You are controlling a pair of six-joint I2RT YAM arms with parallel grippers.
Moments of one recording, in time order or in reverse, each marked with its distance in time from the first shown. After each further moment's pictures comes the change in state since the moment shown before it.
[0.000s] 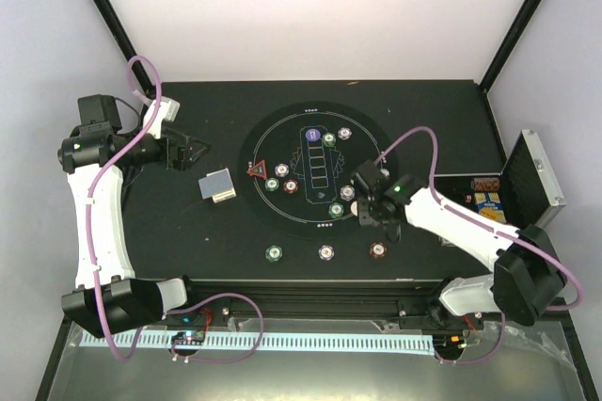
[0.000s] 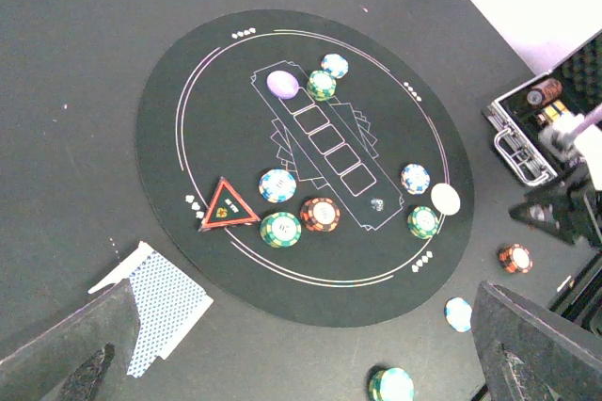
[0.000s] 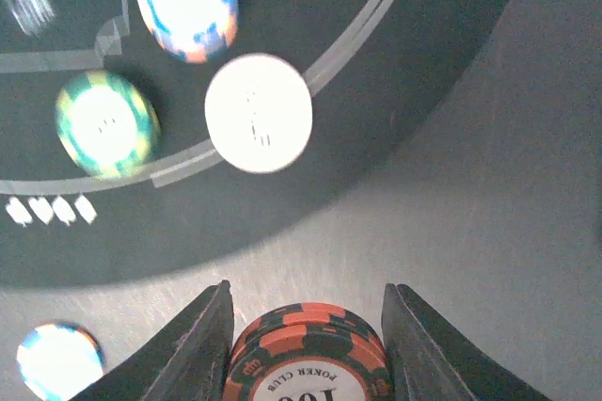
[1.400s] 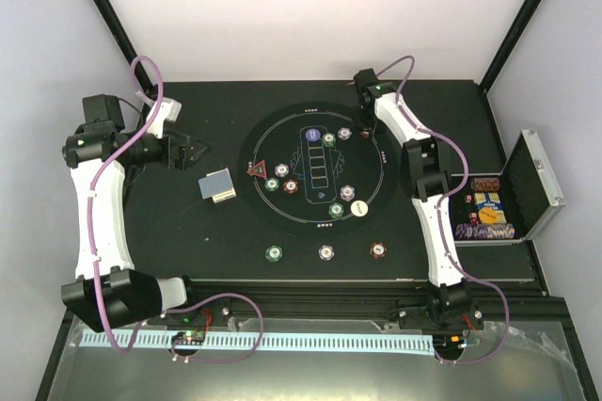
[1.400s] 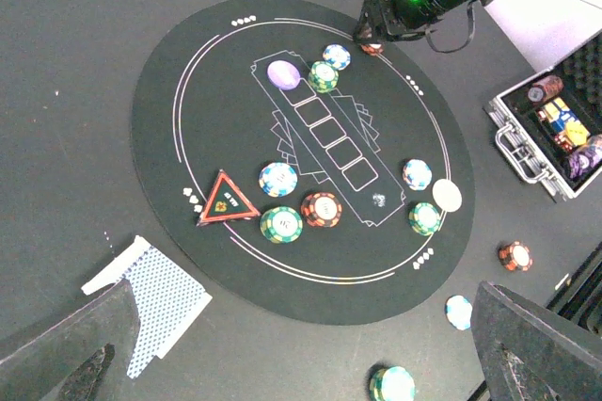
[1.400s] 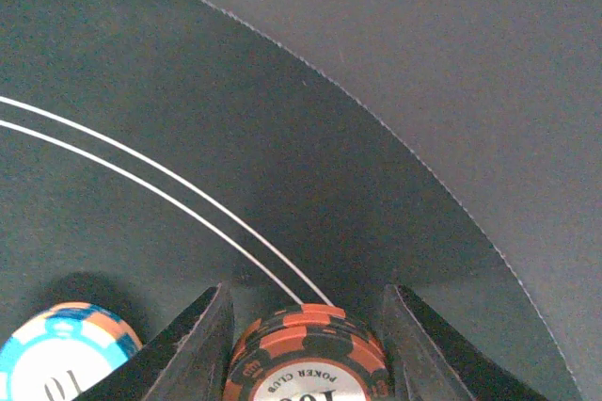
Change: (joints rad) left arm 0.000 0.031 -0.024 0.019 0.000 0.002; right arm -0.470 1.218 1.438 -0.129 -0.063 -0.271
